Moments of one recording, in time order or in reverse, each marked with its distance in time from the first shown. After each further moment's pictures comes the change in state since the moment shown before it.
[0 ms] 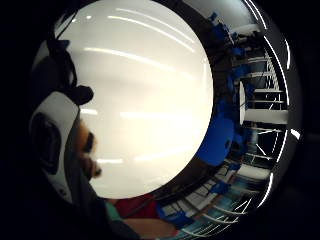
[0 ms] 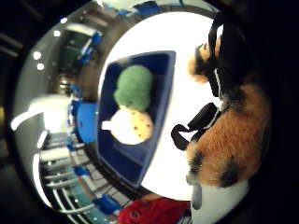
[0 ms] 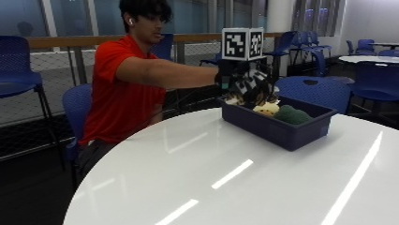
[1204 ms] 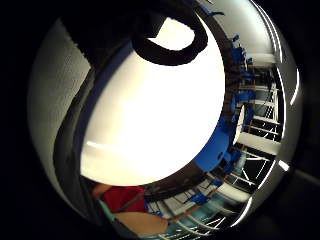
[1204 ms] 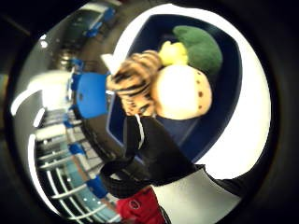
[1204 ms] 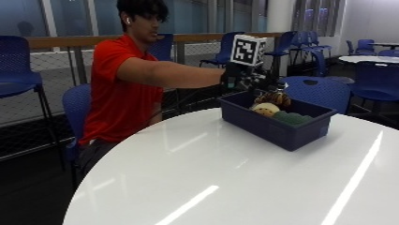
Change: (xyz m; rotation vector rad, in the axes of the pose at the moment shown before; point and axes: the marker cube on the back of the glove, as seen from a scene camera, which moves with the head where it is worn) arm -0.099 0.047 0.014 -0.115 0.079 -0.301
